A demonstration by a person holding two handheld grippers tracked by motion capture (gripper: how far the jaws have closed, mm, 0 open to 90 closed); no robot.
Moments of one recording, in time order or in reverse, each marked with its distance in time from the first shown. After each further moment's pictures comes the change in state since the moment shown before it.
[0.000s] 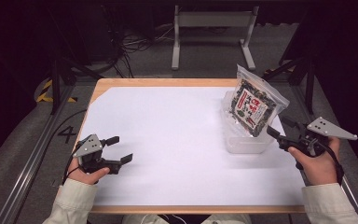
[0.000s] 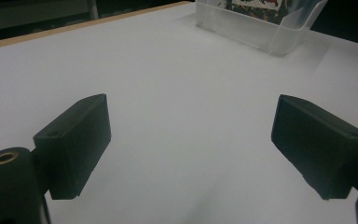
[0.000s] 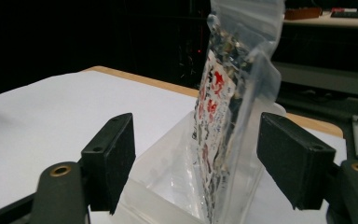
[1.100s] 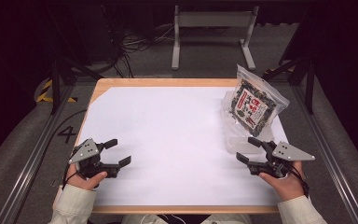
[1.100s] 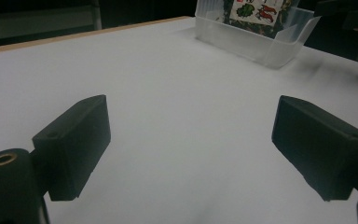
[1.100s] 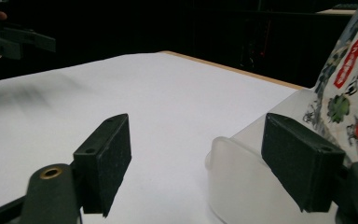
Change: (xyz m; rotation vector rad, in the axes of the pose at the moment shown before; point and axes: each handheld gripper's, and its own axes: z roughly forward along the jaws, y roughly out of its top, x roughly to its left) left arm -0.006 -0.010 -0.005 -0.069 0.004 -0.032; right arm 0.059 -0.064 0.037 -0.018 0.252 -0.059
